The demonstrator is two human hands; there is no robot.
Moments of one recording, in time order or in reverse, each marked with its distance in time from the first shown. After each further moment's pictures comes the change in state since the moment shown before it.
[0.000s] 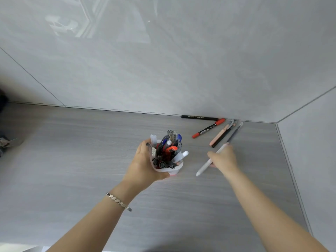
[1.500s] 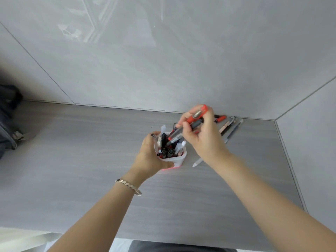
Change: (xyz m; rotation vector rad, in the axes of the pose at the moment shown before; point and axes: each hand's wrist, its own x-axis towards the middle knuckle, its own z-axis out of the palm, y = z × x) left_hand -0.003 -0.003 0.005 -0.079 0.043 -0.081; right_hand -0.107 -0.077 -0.009 0.266 -0.222 -1.192
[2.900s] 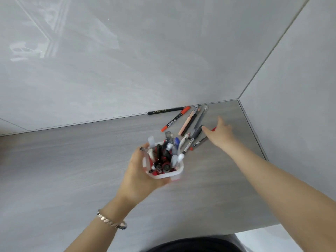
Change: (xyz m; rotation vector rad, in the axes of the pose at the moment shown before) left_hand -0.028 0.038 0.058 -0.020 -0.122 0.203; right_hand -0.053 0.137 -0.123 -0.466 0.121 1.106
